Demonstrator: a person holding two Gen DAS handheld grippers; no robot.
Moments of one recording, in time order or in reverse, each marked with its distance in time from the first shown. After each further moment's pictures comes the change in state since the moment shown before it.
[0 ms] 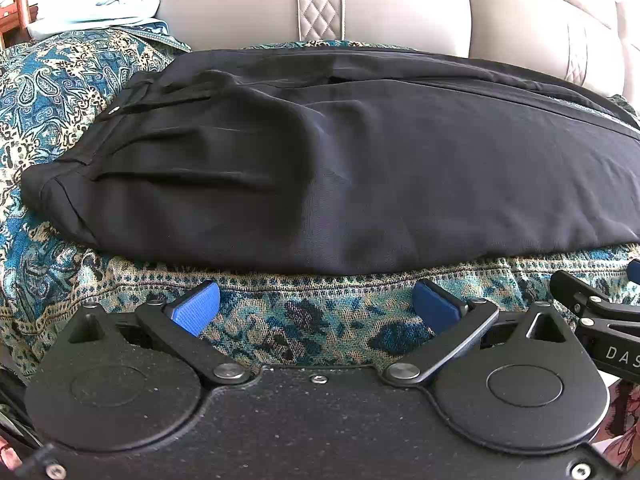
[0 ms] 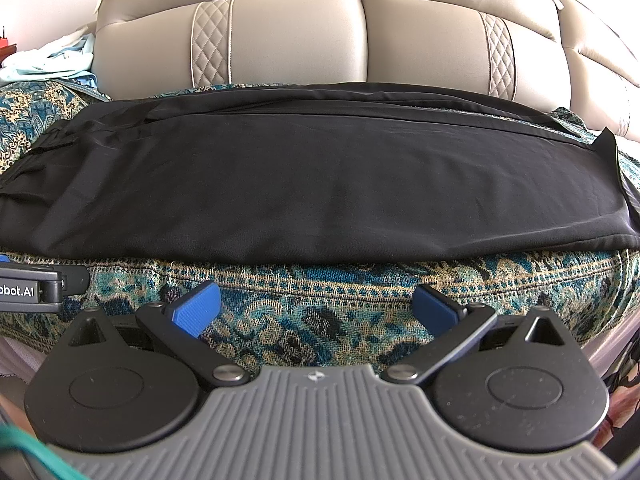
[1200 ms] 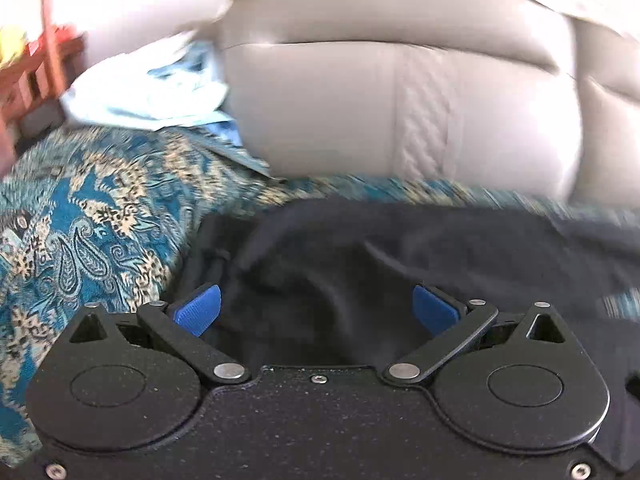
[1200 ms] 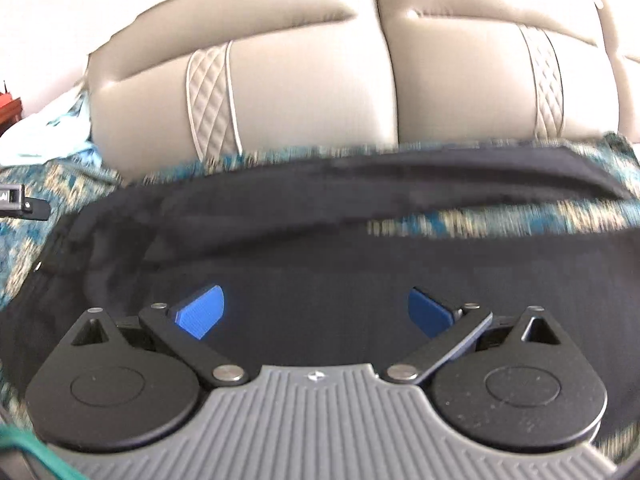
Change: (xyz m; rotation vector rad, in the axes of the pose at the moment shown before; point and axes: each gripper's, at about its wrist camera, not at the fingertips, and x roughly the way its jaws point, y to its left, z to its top) left arm 0.031 0.093 0.240 -0.176 -0.079 0.161; right arm 0.071 -0.023 0.169 0.064 -0.002 0.135
